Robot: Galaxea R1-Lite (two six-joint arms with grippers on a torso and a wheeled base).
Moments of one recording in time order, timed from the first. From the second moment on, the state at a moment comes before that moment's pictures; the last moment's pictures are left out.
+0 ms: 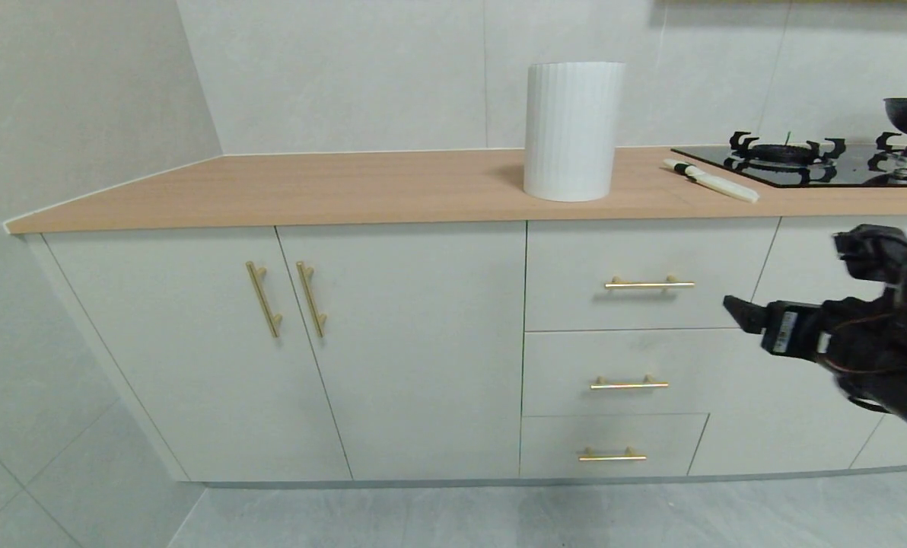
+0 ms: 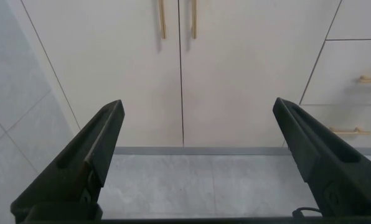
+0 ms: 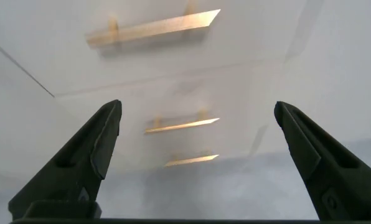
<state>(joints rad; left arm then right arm) 0.00 0.00 0.00 0.00 0.02 0.00 0.26 1.49 -0.55 -0.75 -0.36 0.14</state>
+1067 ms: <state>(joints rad) 0.00 0.00 0.00 0.00 0.02 0.00 0.00 0.07 -0.36 0.16 -0.22 -0.06</state>
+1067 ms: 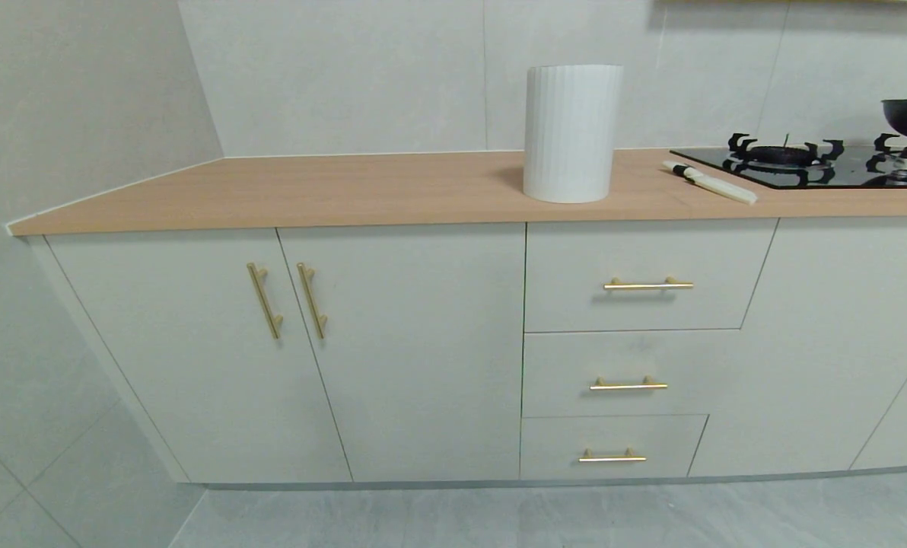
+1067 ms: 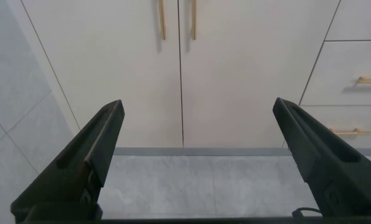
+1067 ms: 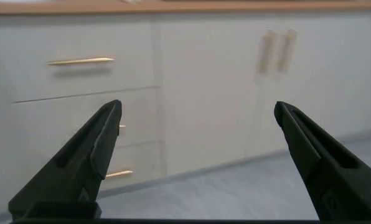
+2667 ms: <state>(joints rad) 0.00 0.00 0.00 0.00 0.02 0.00 0.00 0.00 0.00 0.00 0.02 0.02</state>
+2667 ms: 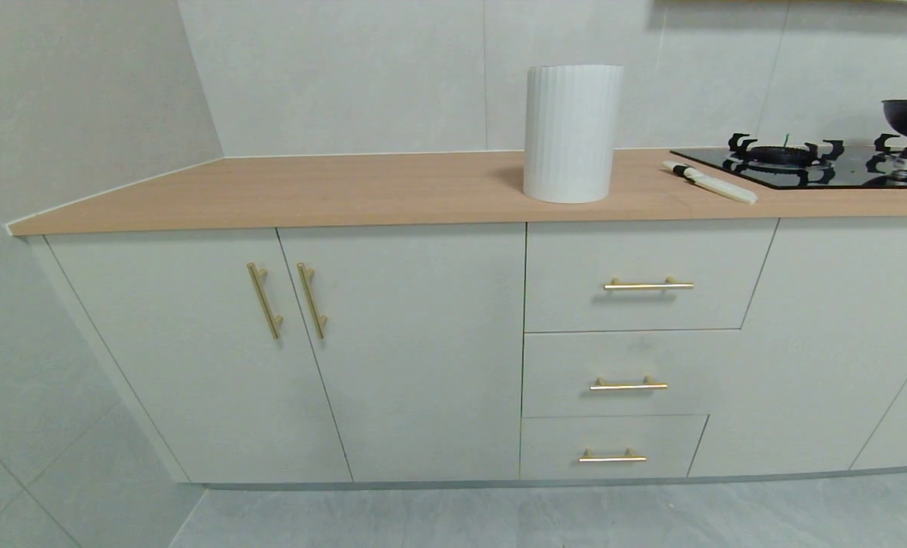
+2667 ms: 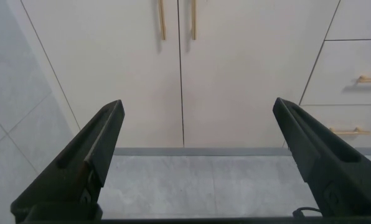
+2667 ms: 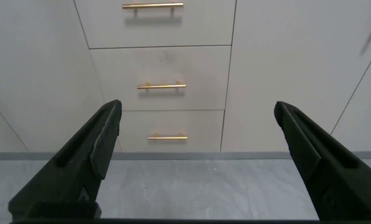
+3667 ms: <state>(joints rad) 0.00 0.00 0.00 0.00 0.02 0.00 0.00 0.00 0.00 0.00 0.02 0.02</state>
